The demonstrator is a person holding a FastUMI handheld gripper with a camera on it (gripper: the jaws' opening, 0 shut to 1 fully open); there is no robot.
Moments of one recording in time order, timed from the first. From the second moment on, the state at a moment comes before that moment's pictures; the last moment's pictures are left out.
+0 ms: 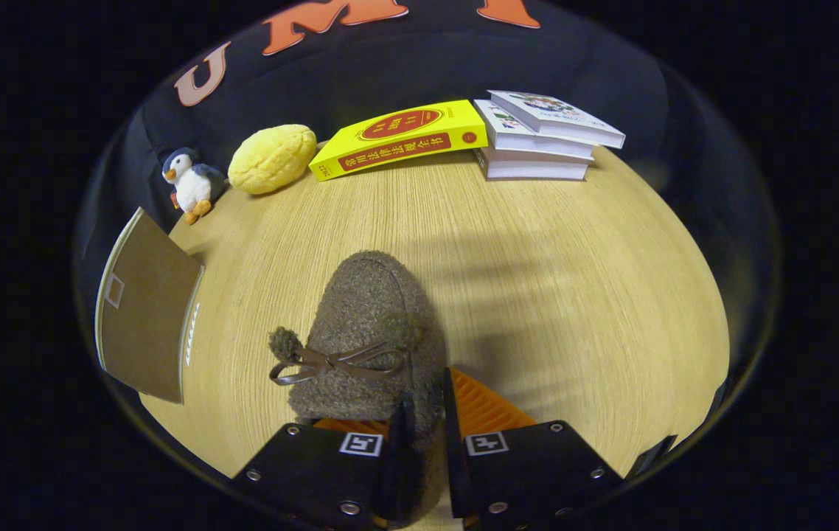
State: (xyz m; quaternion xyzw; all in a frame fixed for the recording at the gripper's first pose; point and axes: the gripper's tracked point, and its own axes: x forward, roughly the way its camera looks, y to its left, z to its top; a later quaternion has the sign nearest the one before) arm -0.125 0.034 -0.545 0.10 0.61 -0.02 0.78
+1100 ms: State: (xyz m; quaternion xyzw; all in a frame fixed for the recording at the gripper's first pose) arm -0.042 0.216 -0.379 0.19 0.57 0.04 0.80
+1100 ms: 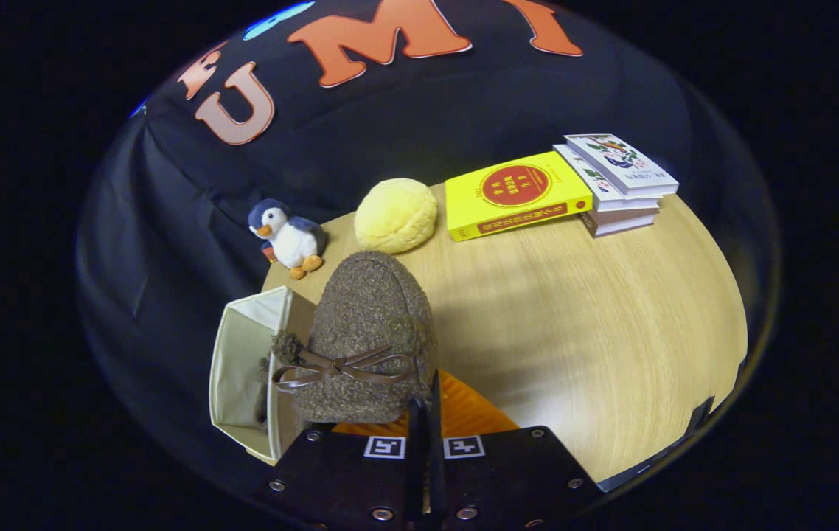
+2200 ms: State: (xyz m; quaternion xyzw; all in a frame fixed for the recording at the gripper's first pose) arm -0.041 0.406 -0.395 0.14 0.62 0.09 0.77
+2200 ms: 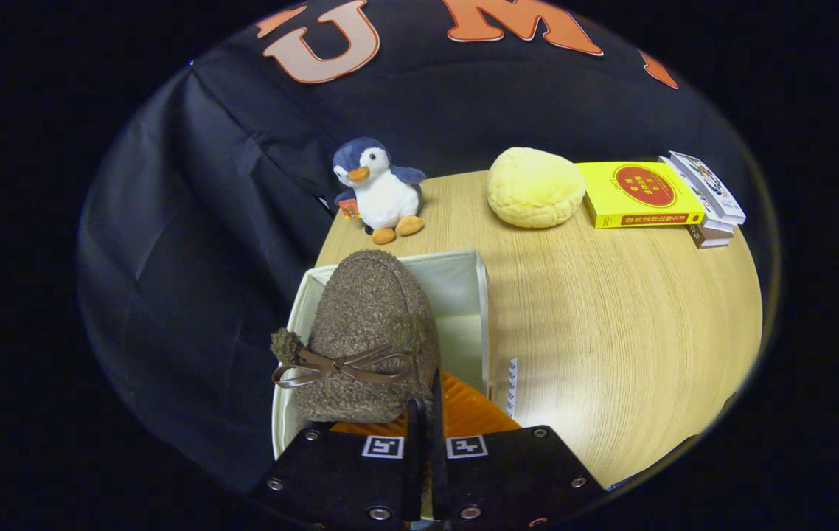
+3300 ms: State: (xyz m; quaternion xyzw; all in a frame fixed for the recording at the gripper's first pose) arm 0.016 0.259 -0.260 0.11 0.39 0.12 0.91
